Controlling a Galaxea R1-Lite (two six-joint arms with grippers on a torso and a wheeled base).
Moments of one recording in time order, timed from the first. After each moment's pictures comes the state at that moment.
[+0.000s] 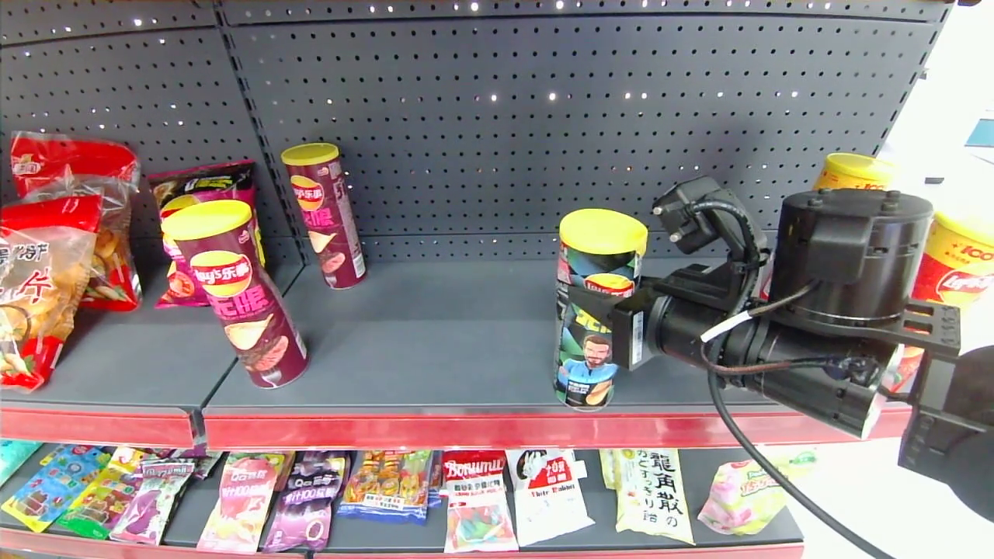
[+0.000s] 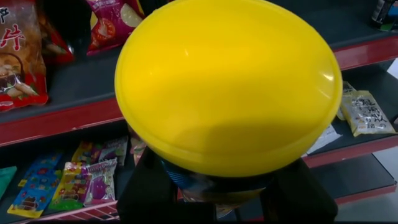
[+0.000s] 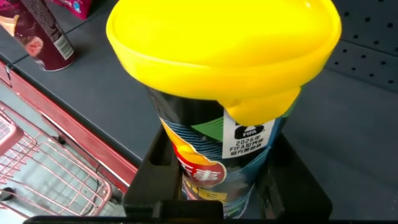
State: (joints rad) left arm -0.05 0.21 -0.36 0.24 -0.10 0.15; right arm 0.73 1.64 -0.83 -0.59 -0.13 0.00
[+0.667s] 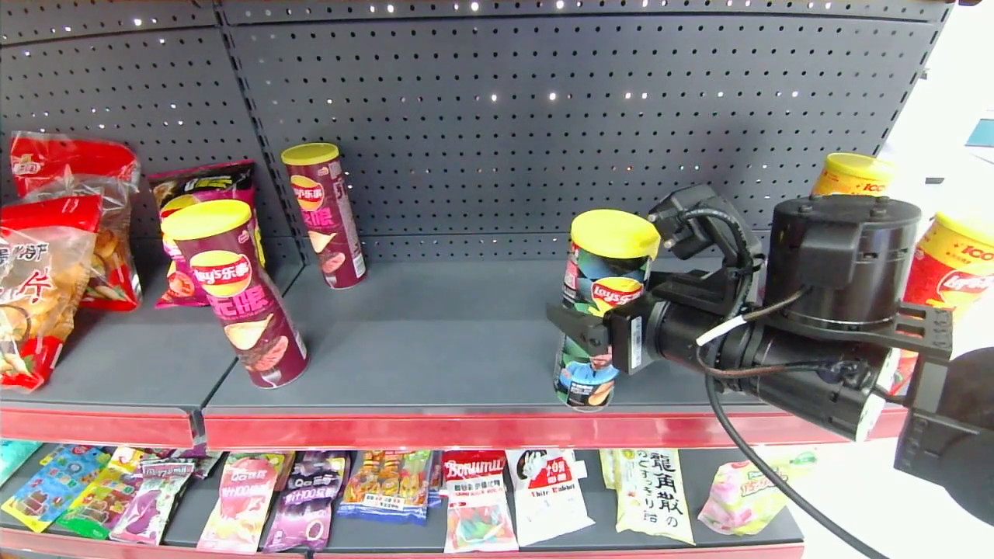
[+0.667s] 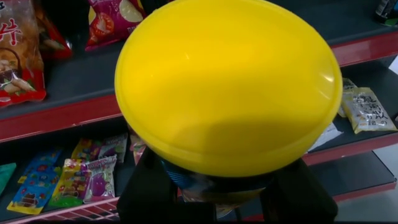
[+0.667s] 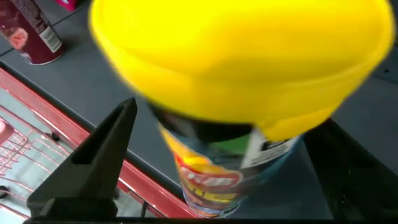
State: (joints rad) left arm -0.05 0.21 -0.35 0.24 -0.10 0.15; right arm 0.73 1.64 -0.83 -0.59 -0.17 0.00
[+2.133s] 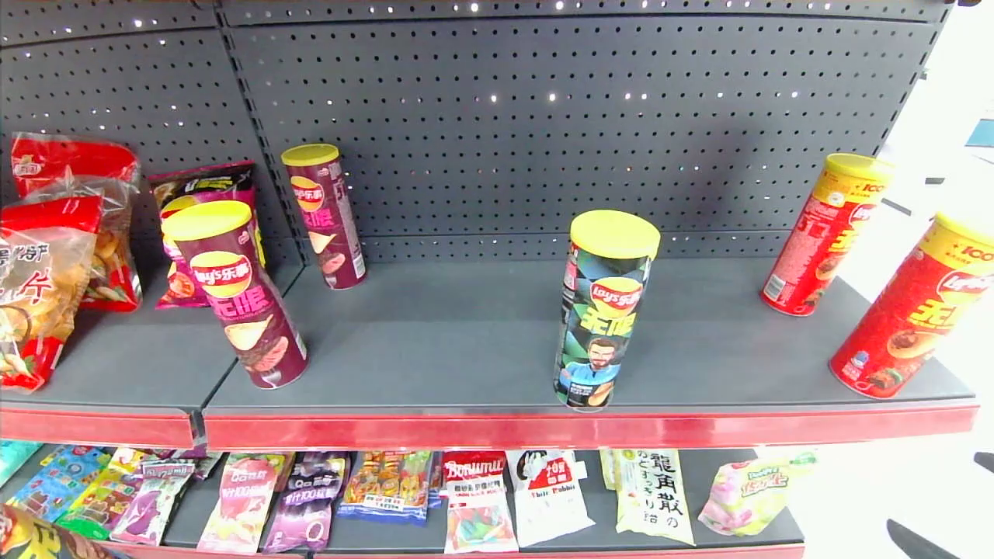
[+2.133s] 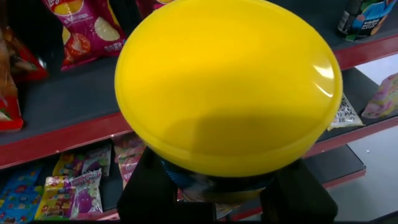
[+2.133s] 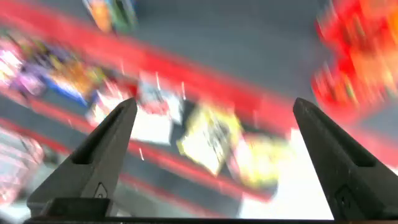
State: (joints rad) left arm -0.05 0.37 -0.47 0.24 -0.21 0.15; right arm 0.46 0.58 -0.26 -0.01 -0.20 -0.14
